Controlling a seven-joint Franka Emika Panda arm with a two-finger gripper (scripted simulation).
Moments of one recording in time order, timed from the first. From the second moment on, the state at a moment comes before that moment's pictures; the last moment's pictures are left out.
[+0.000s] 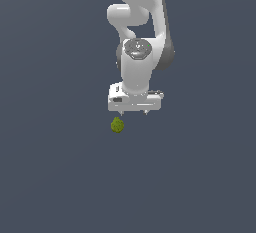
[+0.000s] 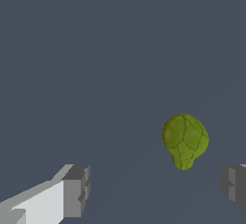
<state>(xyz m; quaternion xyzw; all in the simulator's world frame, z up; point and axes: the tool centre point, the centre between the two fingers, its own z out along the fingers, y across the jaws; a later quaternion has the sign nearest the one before) -0.010 0.024 0.161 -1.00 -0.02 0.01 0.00</state>
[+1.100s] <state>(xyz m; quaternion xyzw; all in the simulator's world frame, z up) -0.008 -0.003 0.154 -1.00 0.01 0.00 0.00</state>
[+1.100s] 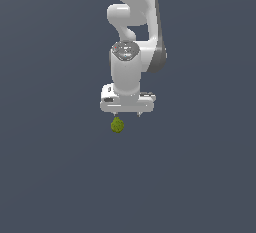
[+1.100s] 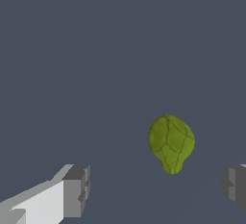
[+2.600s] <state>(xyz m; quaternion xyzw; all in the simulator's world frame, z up) -0.032 -0.050 0.050 -0.99 0.11 0.00 0.00</state>
